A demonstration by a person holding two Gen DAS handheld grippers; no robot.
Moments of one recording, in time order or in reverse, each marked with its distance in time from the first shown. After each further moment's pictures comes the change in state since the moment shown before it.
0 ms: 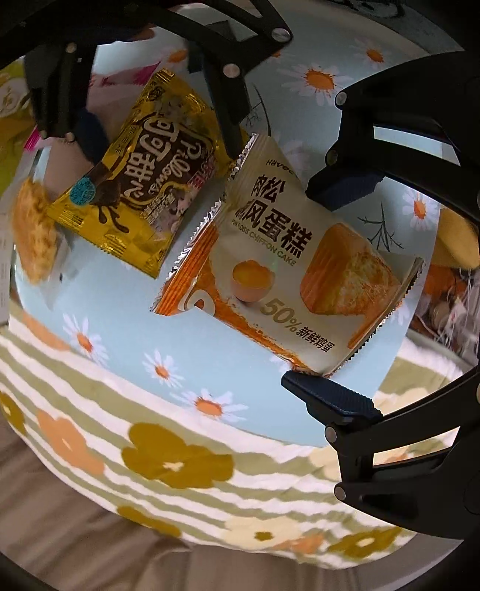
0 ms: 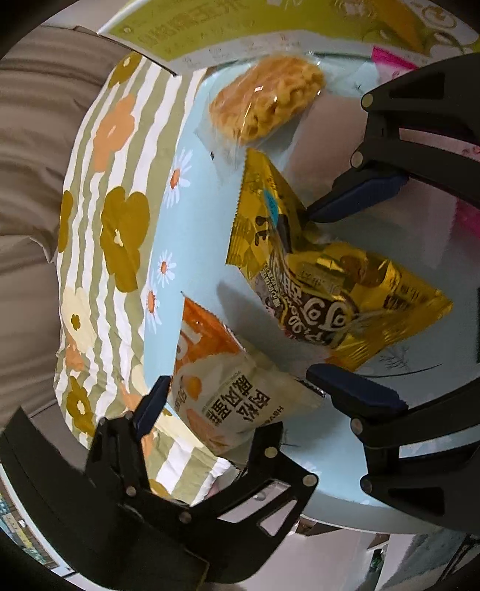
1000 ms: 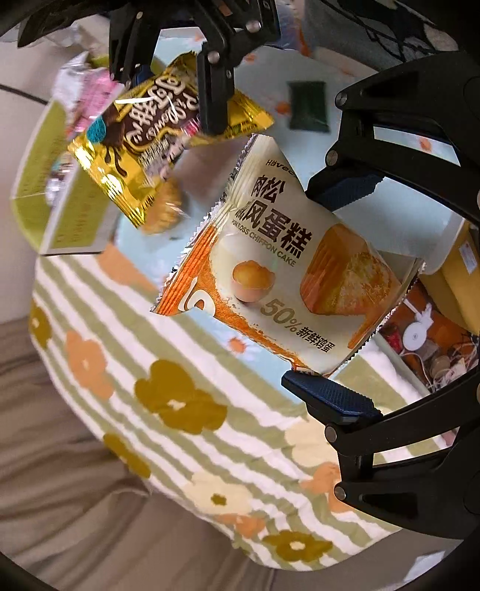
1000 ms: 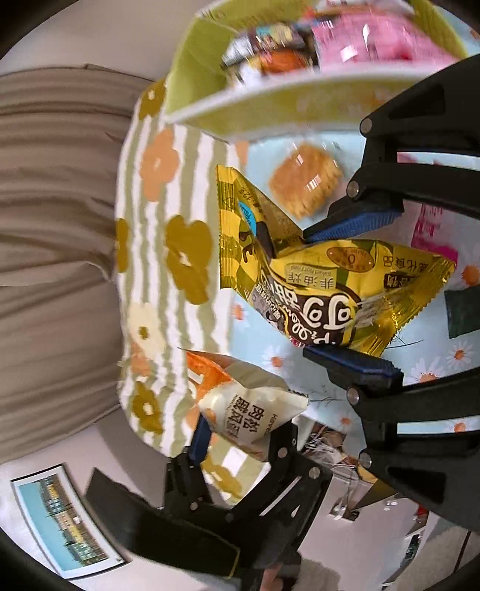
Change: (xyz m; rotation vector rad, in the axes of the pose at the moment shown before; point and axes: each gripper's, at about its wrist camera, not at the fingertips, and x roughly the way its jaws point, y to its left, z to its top) left arm -0.139 -0.001 0.012 -0.304 -0.165 0.096; right arm -0.153 -0.019 0.009 0.066 -0.243 -0.013
